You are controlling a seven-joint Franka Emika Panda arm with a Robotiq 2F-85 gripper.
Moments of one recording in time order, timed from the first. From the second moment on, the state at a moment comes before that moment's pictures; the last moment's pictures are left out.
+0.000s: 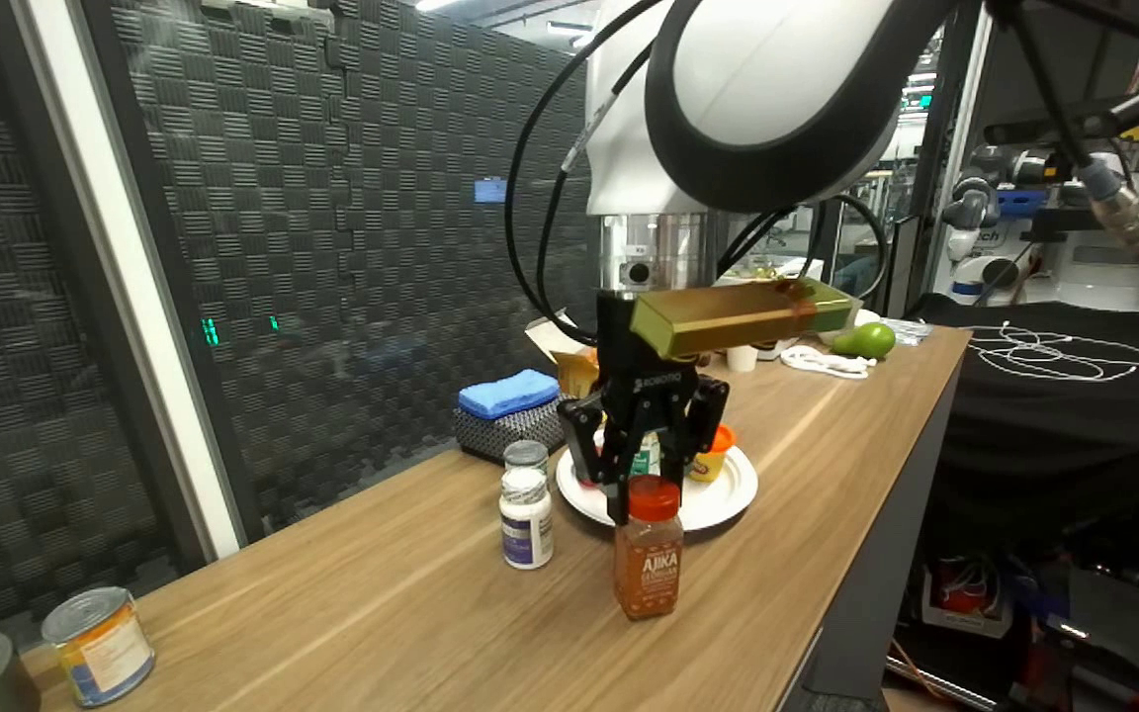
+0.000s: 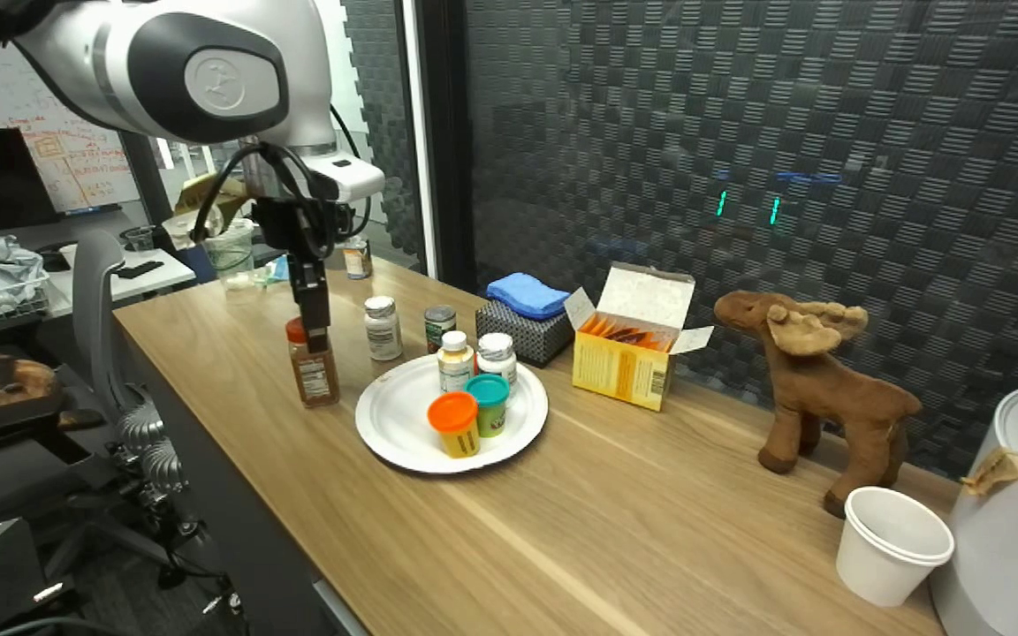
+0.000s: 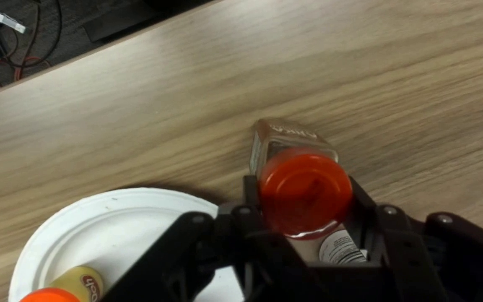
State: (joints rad) arm 0.16 0.10 0.11 -2.29 0.06 2.37 0.56
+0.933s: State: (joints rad) arm 0.10 0.03 0.06 -2.29 -0.10 2.42 0.77
